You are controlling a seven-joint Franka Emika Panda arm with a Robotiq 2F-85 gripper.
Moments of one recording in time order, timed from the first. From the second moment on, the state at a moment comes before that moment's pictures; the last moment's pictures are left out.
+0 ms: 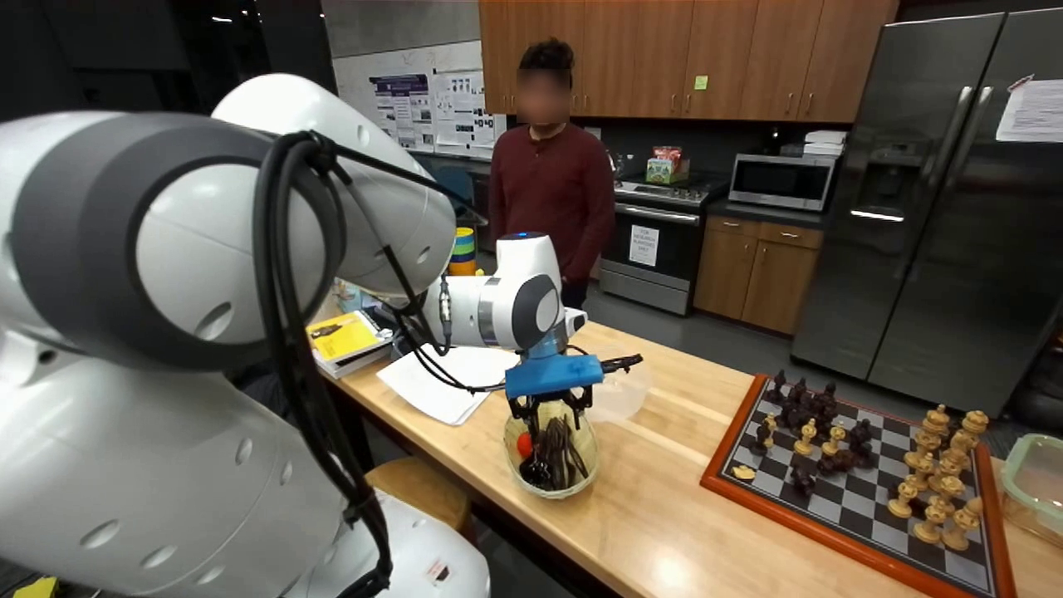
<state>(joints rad) 0.07 -0.46 0.02 -2.76 -0.16 2.36 -0.42</state>
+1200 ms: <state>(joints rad) 0.28 -0.45 0.12 -2.78 -0.13 2.41 -0.34</state>
